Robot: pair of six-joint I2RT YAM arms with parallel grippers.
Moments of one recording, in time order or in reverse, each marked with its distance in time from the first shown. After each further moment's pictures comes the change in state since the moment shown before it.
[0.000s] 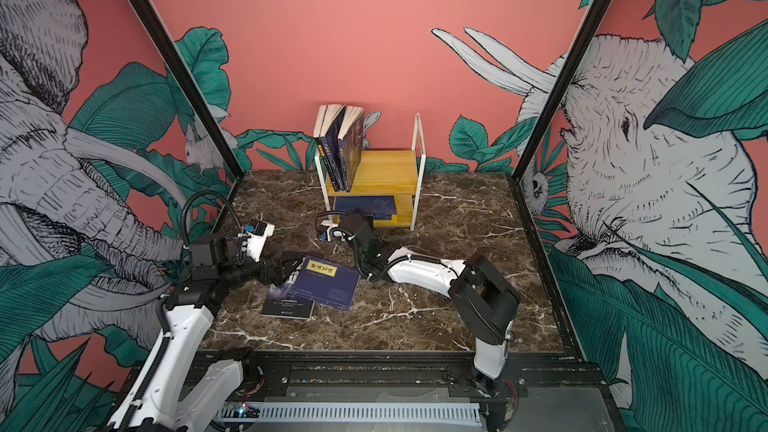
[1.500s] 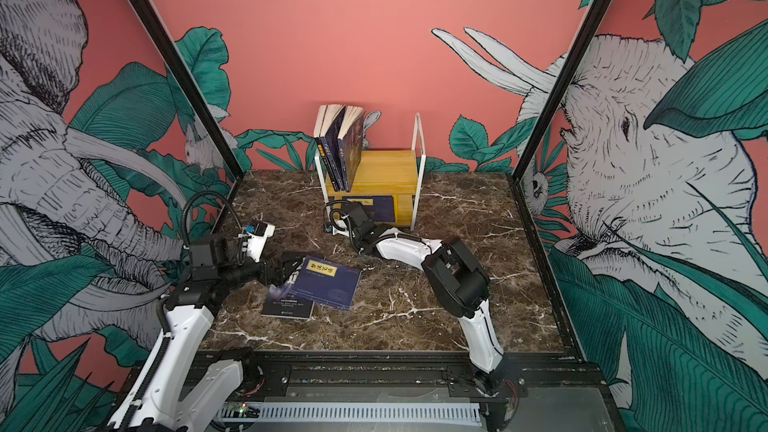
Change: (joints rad) left arm -0.003 -0.001 -0.004 0.000 0.000 0.007; right arm -0.124 0.246 0.262 -0.355 -0.236 0.212
